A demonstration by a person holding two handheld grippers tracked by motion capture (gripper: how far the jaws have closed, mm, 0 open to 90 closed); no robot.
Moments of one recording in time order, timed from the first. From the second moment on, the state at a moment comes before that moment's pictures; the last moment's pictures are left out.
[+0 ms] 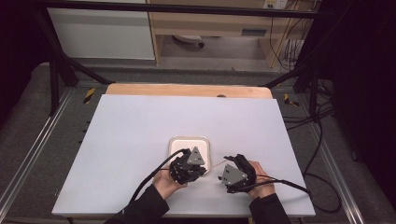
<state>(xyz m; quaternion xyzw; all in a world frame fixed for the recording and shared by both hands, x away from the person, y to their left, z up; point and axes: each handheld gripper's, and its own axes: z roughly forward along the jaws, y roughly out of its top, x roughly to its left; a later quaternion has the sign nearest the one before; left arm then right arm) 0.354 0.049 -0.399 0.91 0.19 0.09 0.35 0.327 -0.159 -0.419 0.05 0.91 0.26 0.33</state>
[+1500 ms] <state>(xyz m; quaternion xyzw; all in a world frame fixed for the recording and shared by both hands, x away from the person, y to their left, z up) 0.352 0.026 -0.408 0.93 0.15 0.05 0.33 0.321 -0.158 -0.434 -0.15 0.90 0.17 0.37</state>
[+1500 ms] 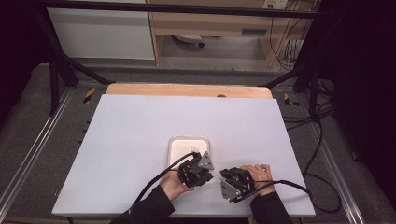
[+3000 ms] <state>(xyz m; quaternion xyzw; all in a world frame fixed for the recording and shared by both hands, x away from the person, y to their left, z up) 0.359 0.023 -0.410 0.97 0.13 0.04 0.20 0.321 -0.149 -0.432 -0.18 0.90 0.12 0.37</state>
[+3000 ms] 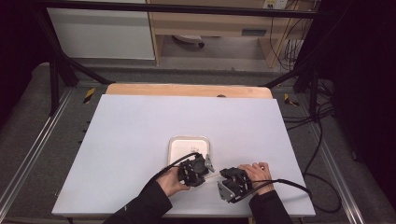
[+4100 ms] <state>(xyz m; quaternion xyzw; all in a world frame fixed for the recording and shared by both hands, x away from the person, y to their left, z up) 0.344 0.109 -0.409 0.92 0.24 0.10 0.30 0.336 -0.208 -0.428 0.24 0.87 0.35 0.26</state>
